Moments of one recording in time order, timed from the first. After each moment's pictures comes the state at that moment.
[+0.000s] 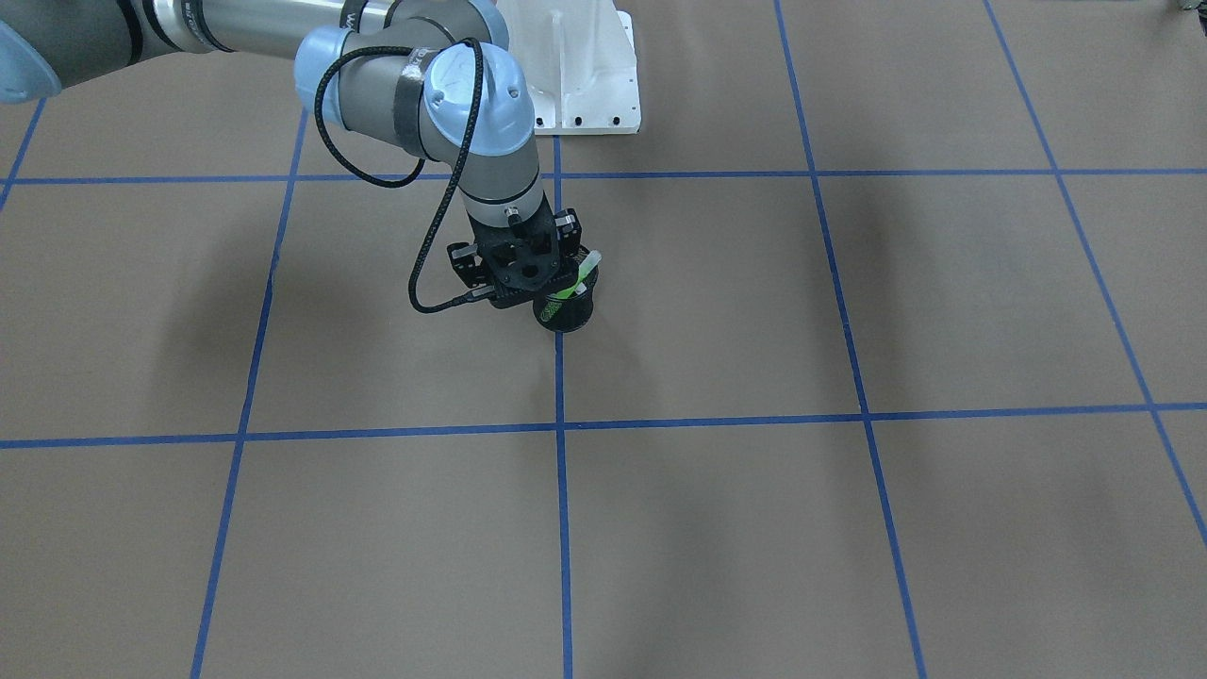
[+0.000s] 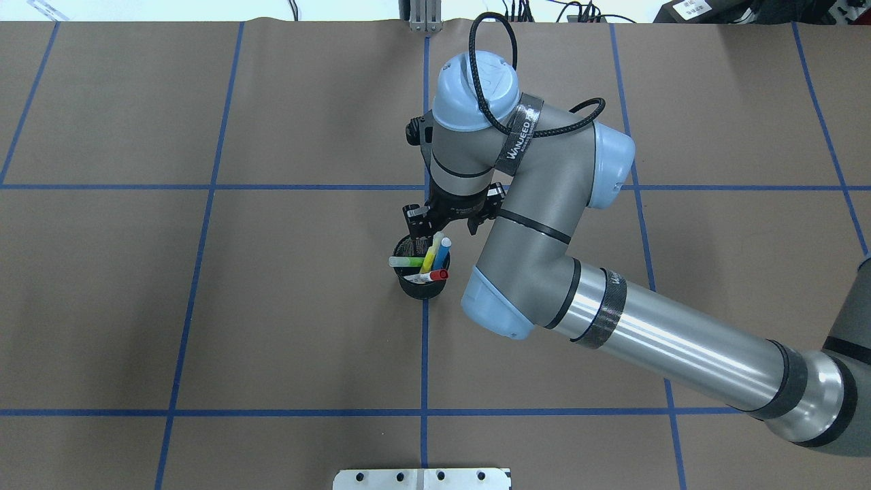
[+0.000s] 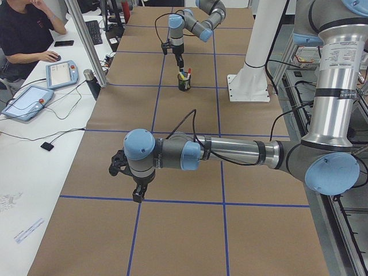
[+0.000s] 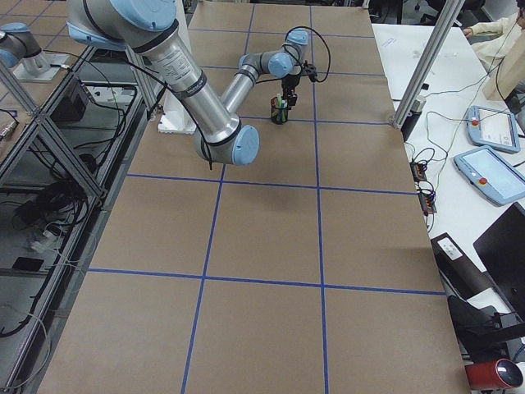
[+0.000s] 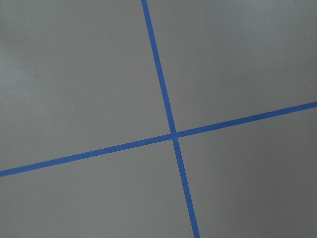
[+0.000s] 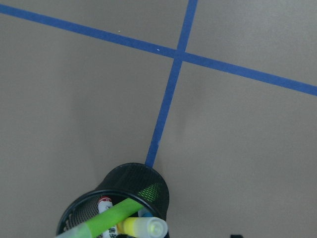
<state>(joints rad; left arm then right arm) -1.65 -1.63 -1.60 -1.58 -2.40 0.20 0.60 -0.73 1.57 -1.71 2.05 0.82</state>
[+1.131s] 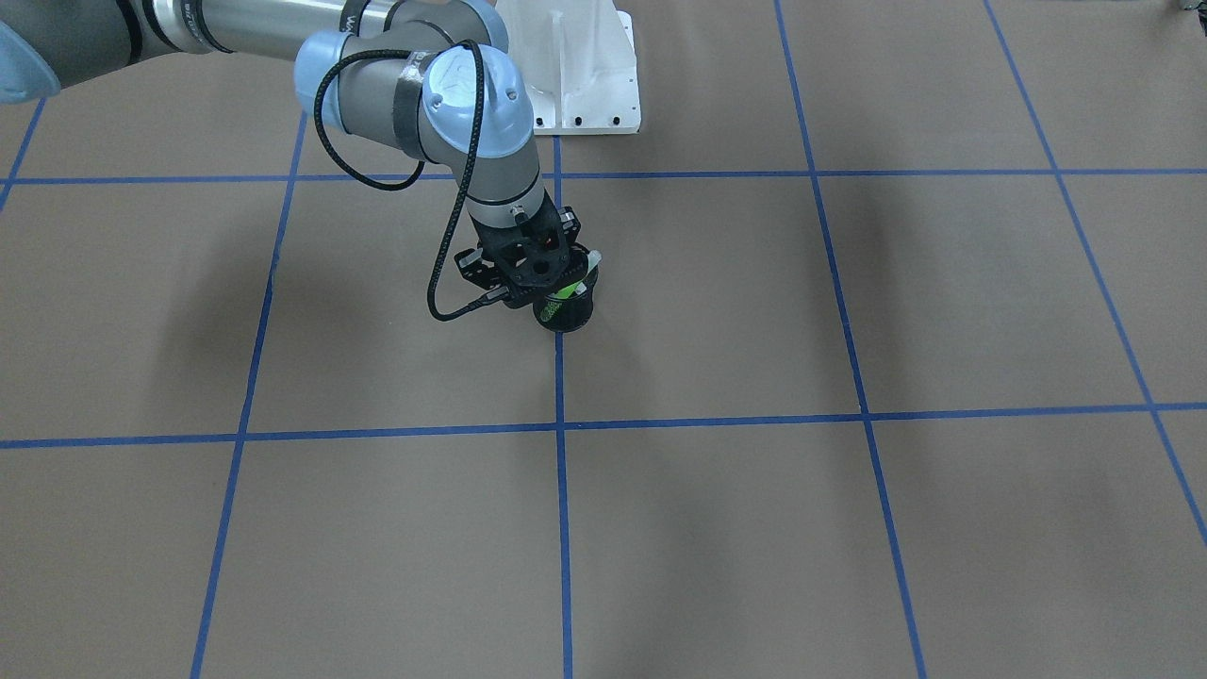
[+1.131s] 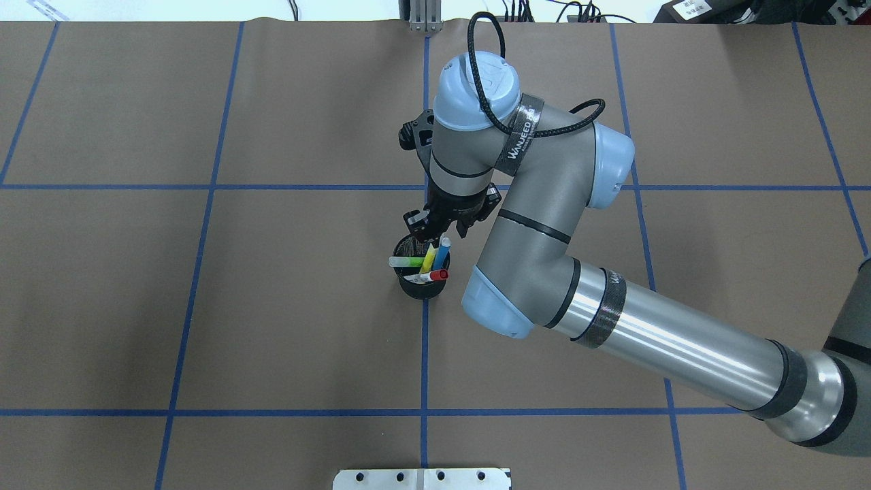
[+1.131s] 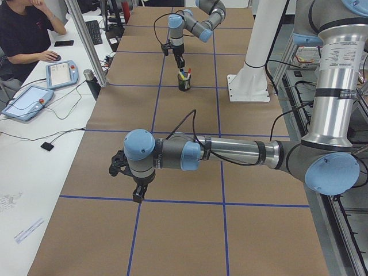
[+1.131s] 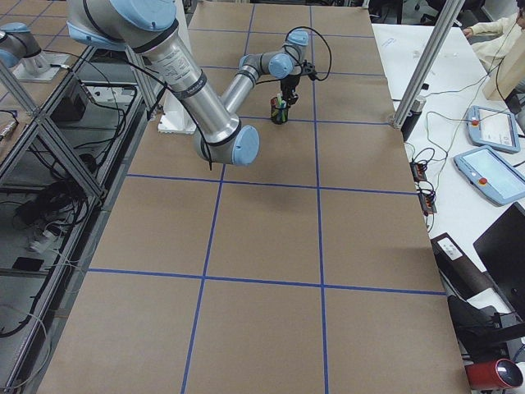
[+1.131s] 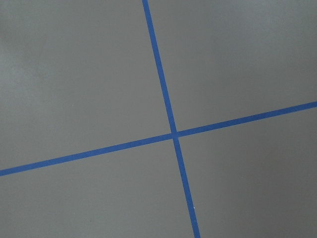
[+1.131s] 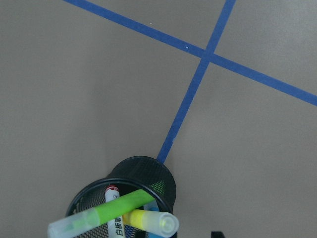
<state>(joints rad) -1.65 -1.63 -1.59 -1.58 -2.40 0.20 0.60 -0.74 1.56 -1.69 2.07 0.72</state>
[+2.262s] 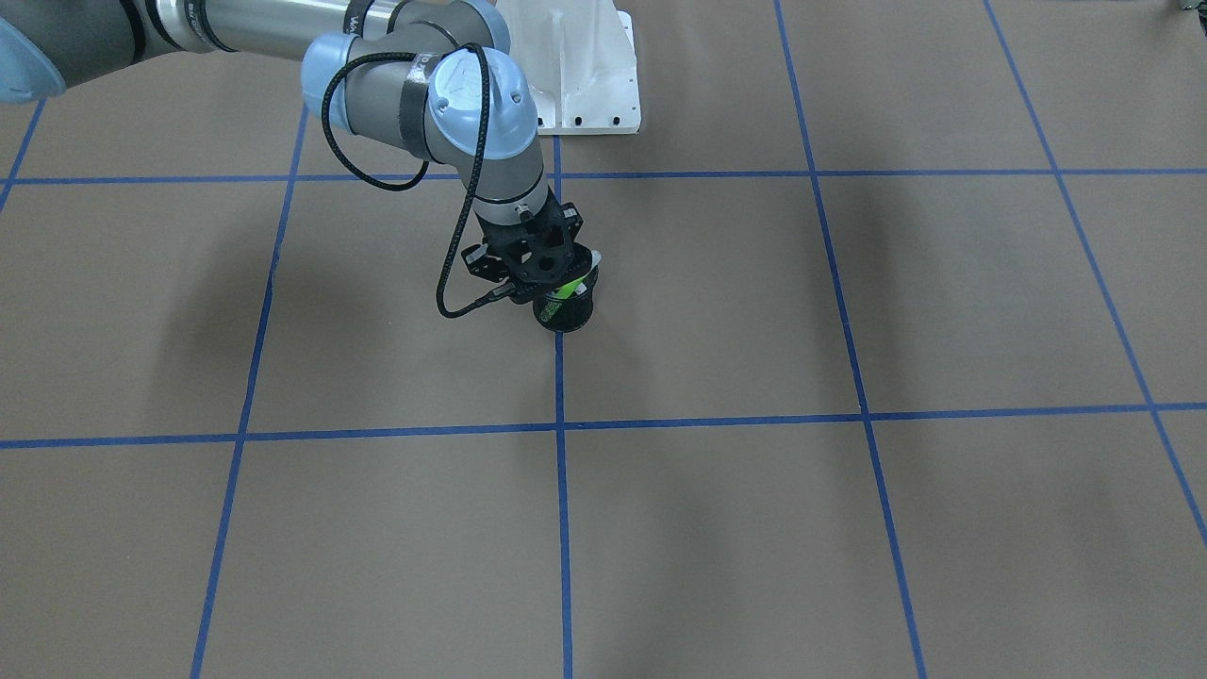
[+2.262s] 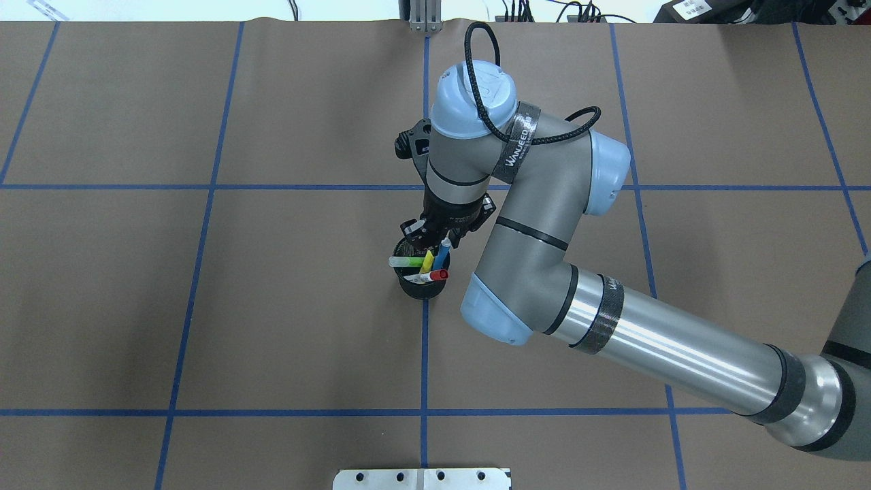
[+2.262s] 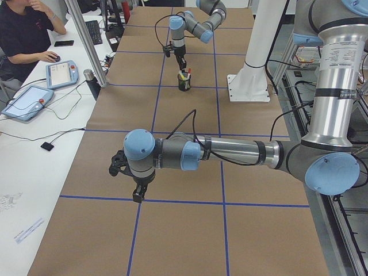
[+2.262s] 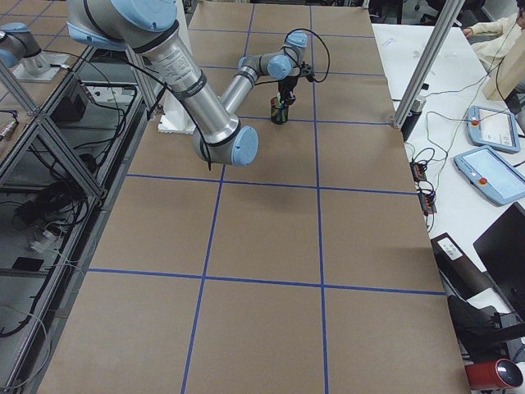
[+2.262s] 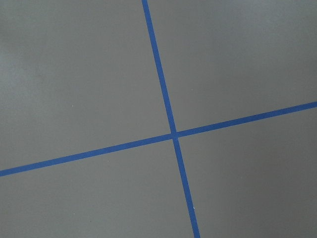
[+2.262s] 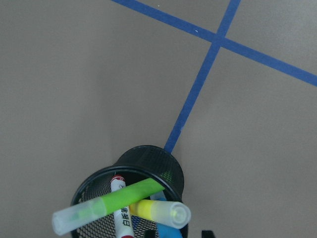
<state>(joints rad) -1.65 -1.63 -1.59 -1.58 -2.40 0.20 0.59 -0.74 1.56 -1.67 2.09 0.72</state>
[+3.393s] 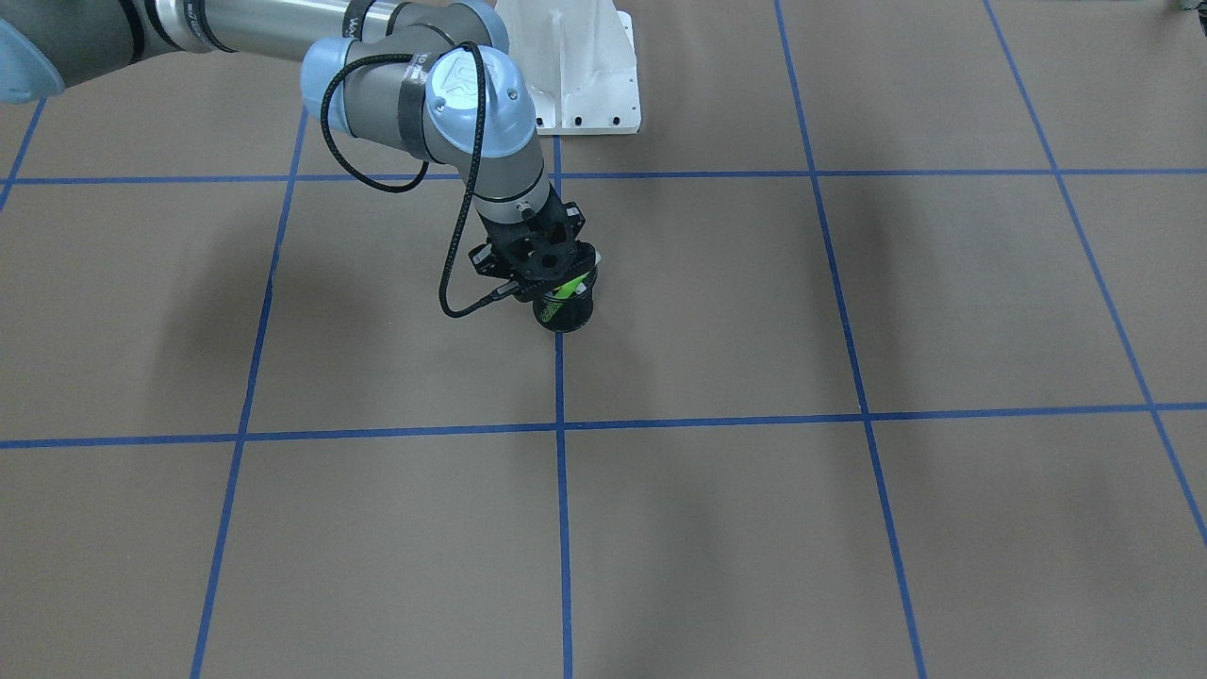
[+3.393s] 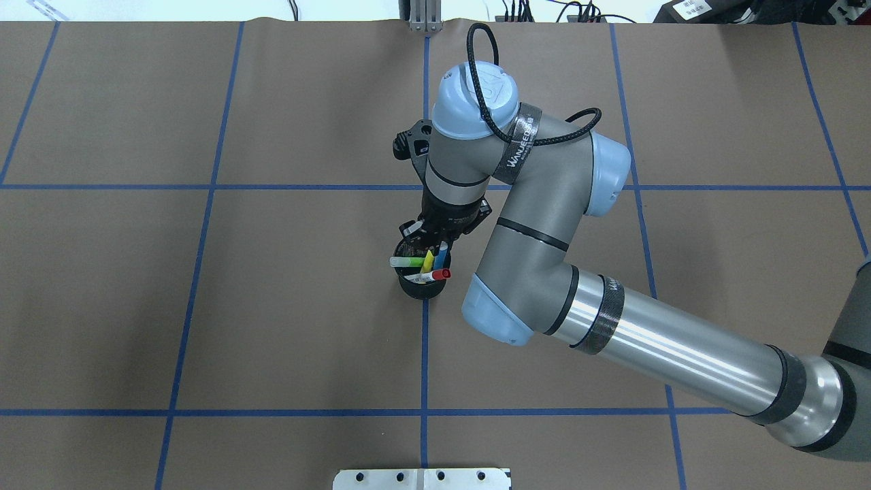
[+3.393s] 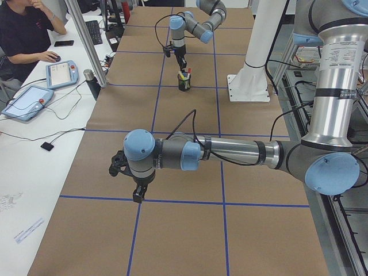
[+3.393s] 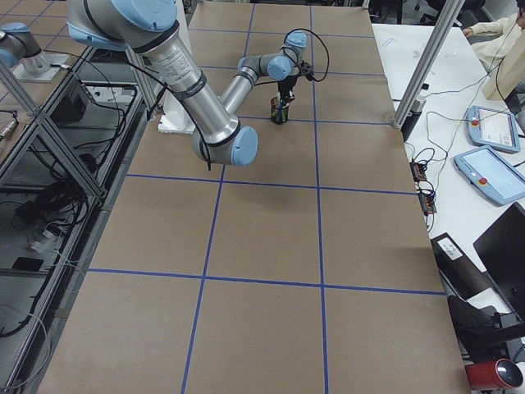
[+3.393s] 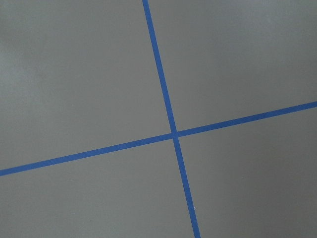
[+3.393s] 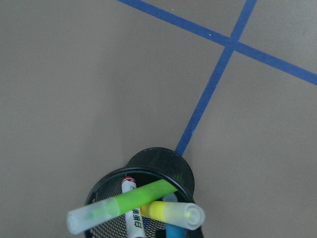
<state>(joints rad) -1.65 -1.63 -1.59 -1.58 -2.40 0.20 0.59 -0.74 1.56 -1.65 2.10 0.72</state>
